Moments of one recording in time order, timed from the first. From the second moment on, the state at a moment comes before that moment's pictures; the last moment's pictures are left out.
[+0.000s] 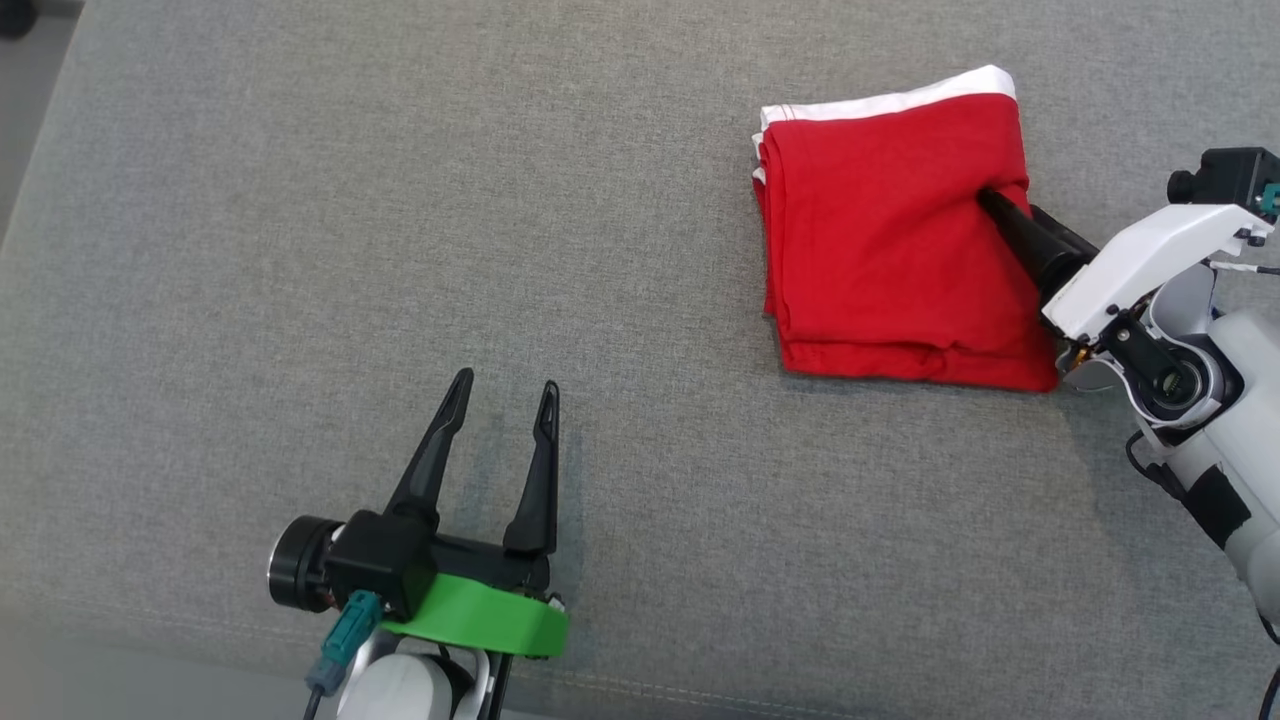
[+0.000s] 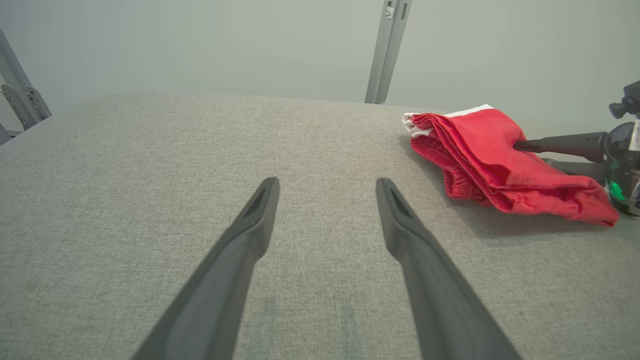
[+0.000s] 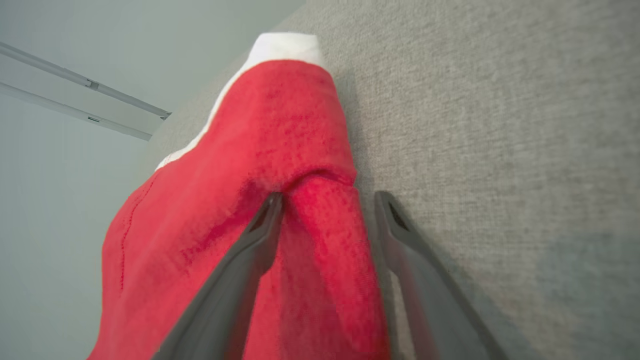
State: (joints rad) left arm -0.13 0.05 -0.35 0.05 -0.23 0.00 -0.26; right arm -0.77 -0.49 0.60 0.64 1.34 0.13 0.11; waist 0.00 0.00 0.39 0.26
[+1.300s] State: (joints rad) left arm -0.14 0.06 -0.27 0.03 -0.08 -0.08 -0.26; right arm -0.81 -0.79 0.80 0.50 1.29 0.13 -0.11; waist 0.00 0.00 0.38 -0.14
